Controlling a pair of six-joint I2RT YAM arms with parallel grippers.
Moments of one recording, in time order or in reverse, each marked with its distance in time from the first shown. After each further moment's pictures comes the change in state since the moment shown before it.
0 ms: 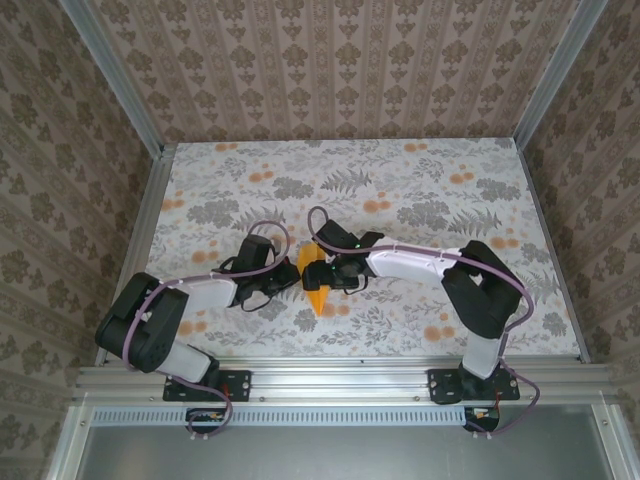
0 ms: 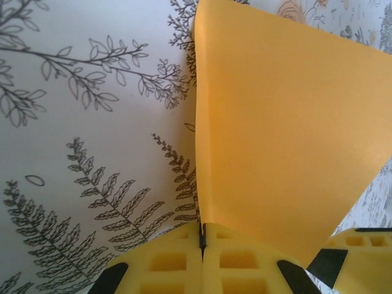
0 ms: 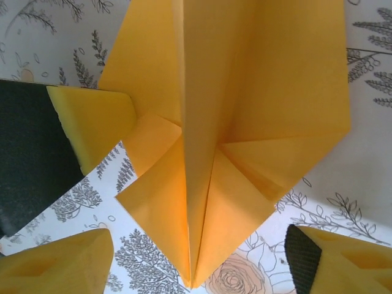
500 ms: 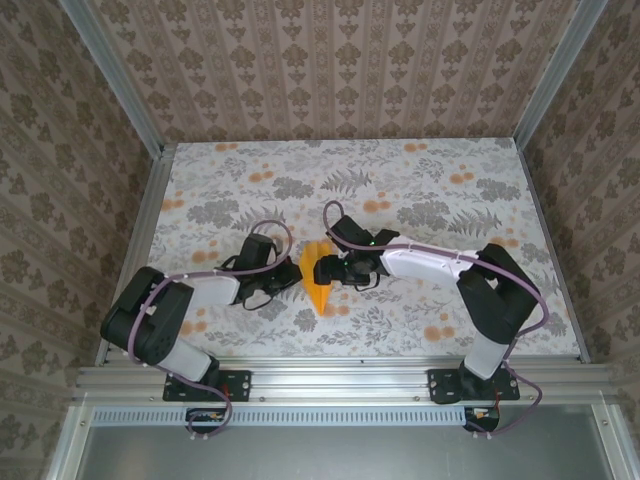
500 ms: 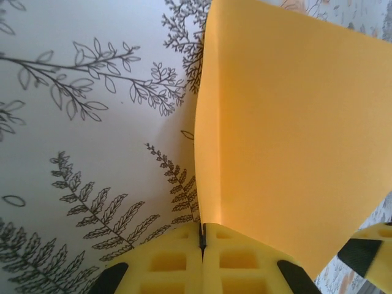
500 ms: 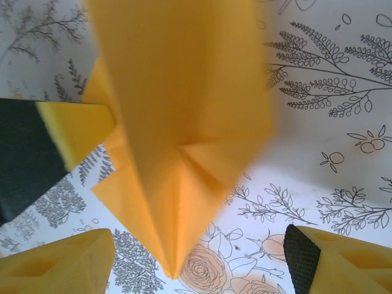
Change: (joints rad) left arm 0.000 0.028 0.013 0.028 0.014 0.000; right arm -0.056 -0.084 -0.078 0.006 0.010 0.023
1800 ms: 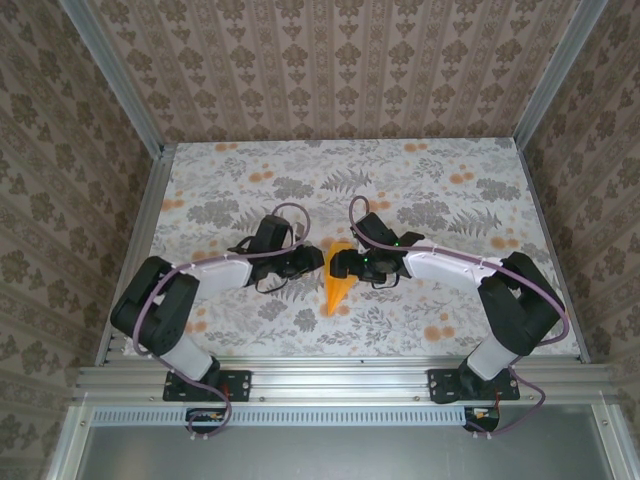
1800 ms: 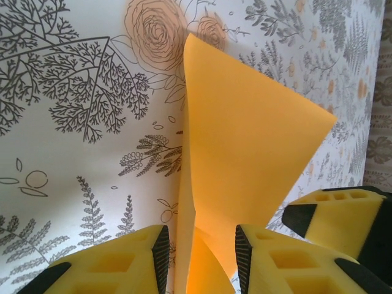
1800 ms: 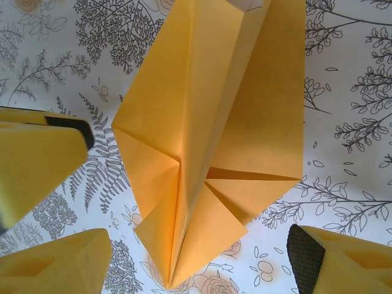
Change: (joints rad) left arm -0.067 0.093 0.223 -0.126 0.093 0.065; right arm -0.105 -0.132 -0.153 0.100 -0.027 0.016
